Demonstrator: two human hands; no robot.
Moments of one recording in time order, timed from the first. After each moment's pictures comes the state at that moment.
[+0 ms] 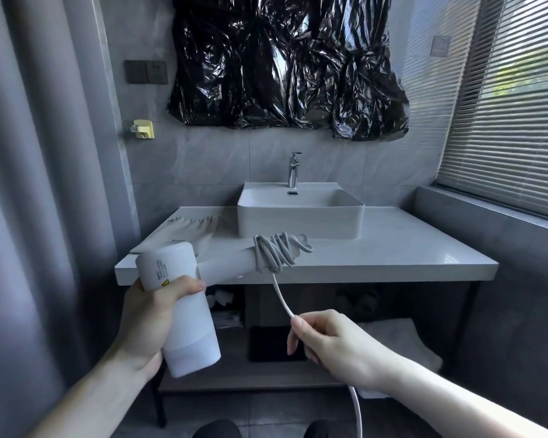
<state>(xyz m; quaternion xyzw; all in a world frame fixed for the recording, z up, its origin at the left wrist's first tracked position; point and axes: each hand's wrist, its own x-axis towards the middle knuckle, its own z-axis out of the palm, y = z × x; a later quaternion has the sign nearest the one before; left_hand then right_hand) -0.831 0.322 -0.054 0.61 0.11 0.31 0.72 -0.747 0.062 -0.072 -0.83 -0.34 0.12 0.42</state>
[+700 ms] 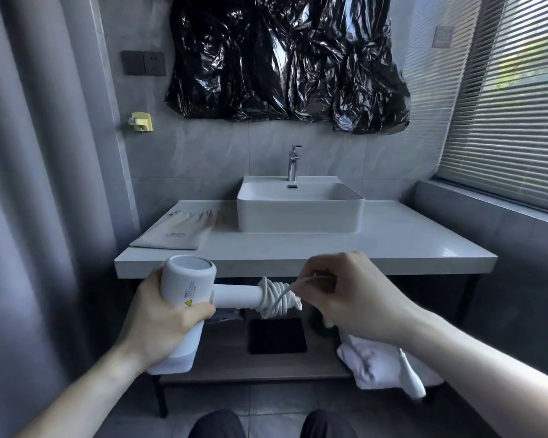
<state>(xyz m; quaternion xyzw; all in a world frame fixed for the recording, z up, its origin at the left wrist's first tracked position) -0.826 0.335 -0.077 0.78 0.12 0.32 0.52 -0.747 0.054 -0.011 -0.85 -0.40 -0.12 0.32</state>
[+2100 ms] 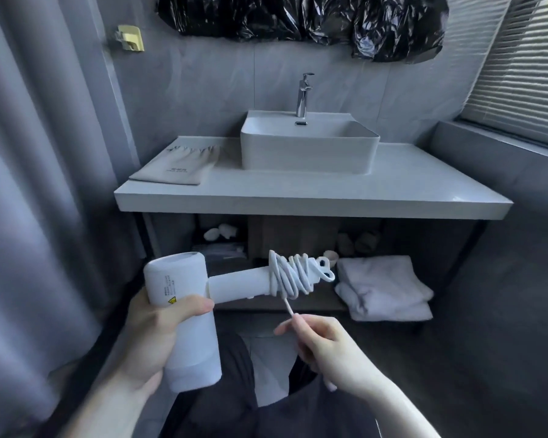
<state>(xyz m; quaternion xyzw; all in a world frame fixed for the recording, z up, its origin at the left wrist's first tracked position) -0.893 0.295 -0.140 0.64 0.15 0.22 0.73 -0.793 0.059 -0.191 -0.78 -0.20 0.23 0.55</state>
